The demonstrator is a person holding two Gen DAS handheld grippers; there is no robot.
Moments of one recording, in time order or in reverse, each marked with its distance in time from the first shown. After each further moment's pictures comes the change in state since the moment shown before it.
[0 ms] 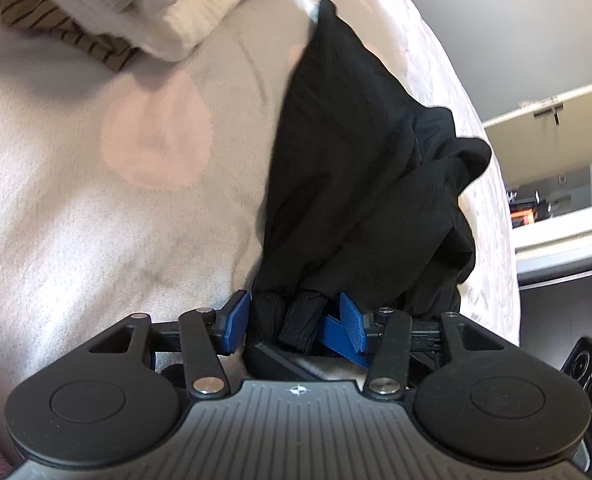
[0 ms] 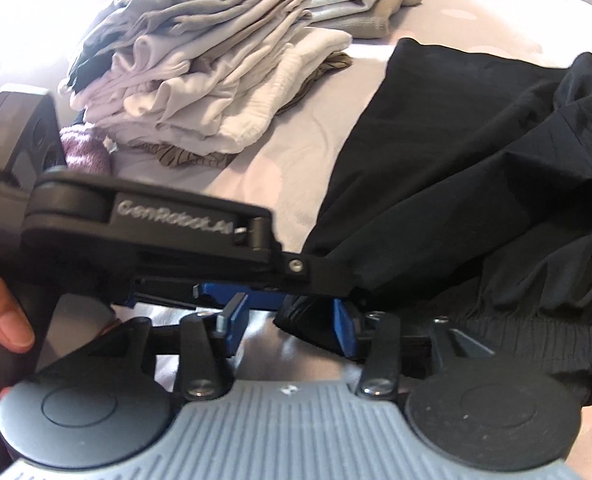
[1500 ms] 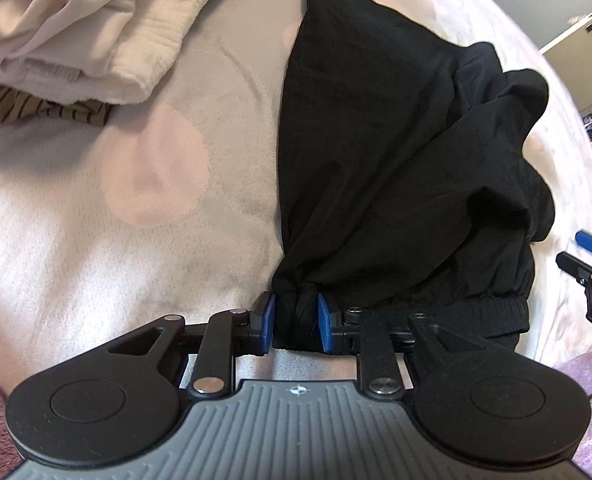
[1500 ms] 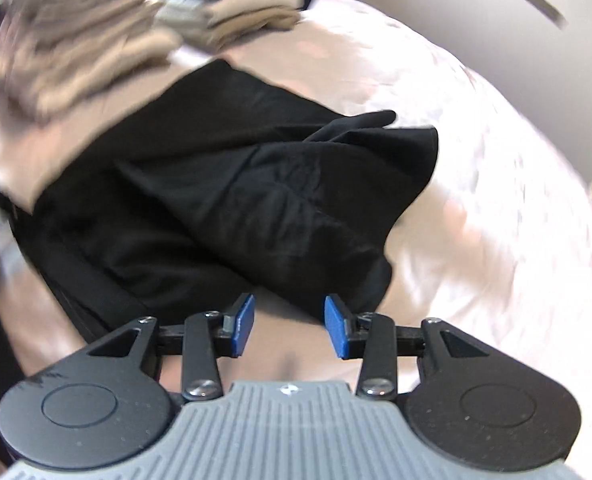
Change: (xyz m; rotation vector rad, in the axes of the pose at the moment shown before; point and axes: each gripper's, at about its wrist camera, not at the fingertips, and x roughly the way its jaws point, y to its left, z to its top) left arm 0.015 -0.045 0.011 0.170 0.095 0.339; right arm -0.109 -0.138 0.026 -0.413 0.071 -0.477
